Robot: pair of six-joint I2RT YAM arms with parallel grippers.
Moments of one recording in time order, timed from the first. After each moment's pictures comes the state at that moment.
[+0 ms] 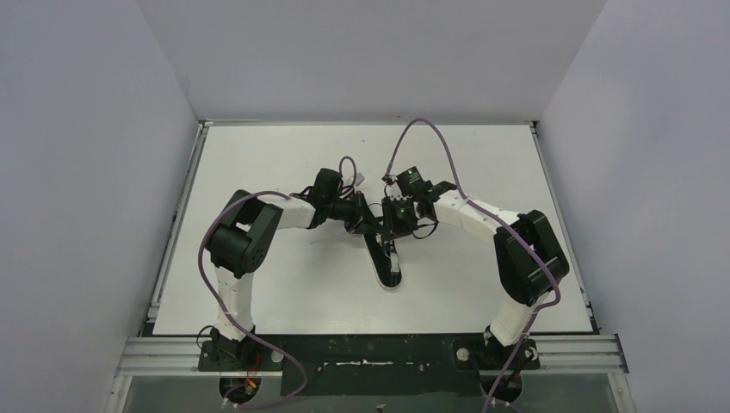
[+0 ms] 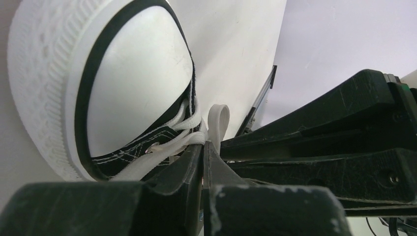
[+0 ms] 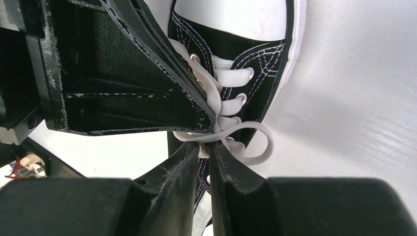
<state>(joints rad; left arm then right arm) -0.52 2.03 1.11 0.21 0.83 -0.96 0.56 1.75 1.17 -0.51 -0.31 0.36</state>
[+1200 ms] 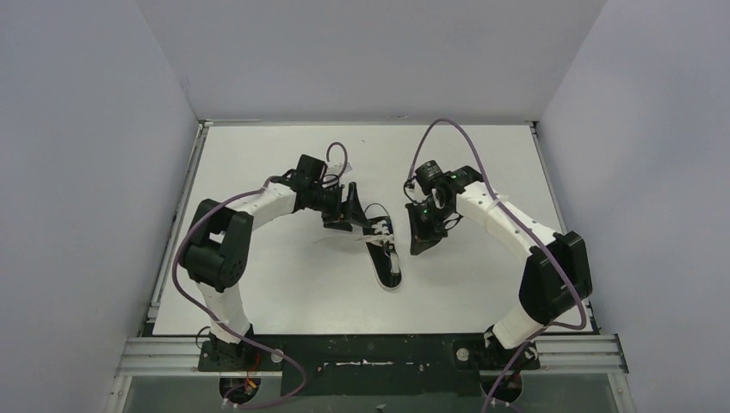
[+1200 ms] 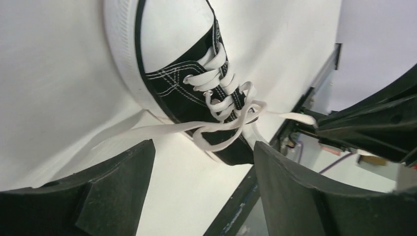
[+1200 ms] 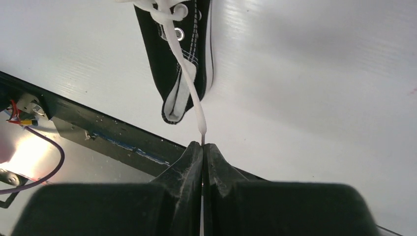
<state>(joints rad) -0.44 1.88 1.16 -0.23 0.77 -0.55 0.54 1.61 1.29 -1.06 -0.28 0.34</state>
